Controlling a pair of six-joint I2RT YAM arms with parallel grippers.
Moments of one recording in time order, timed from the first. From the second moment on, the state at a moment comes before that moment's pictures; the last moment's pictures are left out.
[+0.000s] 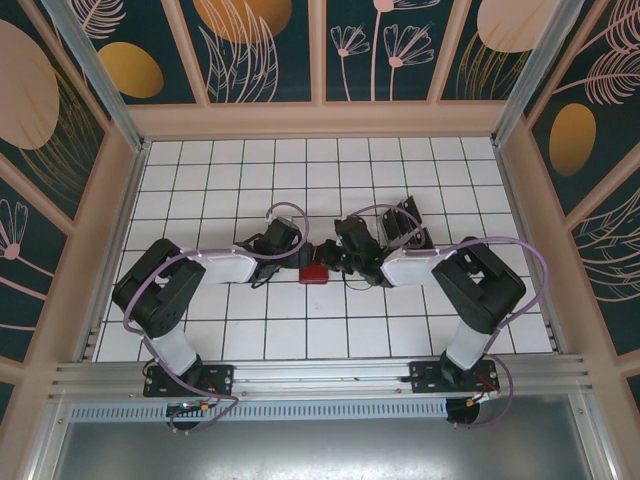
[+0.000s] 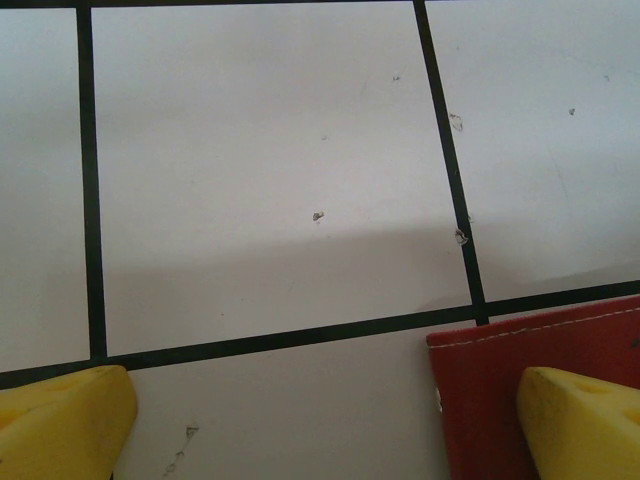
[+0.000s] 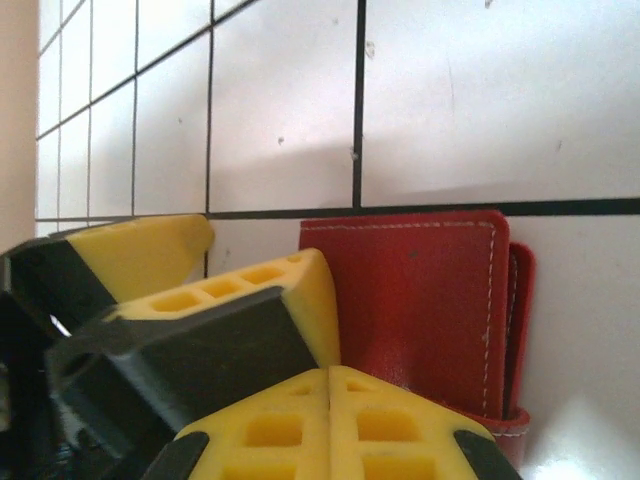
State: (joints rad) left arm -0.67 1.74 0.80 0.00 -0.20 -0.54; right arm 0.76 1.71 0.77 0.26 -0.19 0.94
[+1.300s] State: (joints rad) left arm -0.67 1.74 0.80 0.00 -0.20 -0.54; right arm 0.75 1.79 0.75 0.37 -0.21 0.95
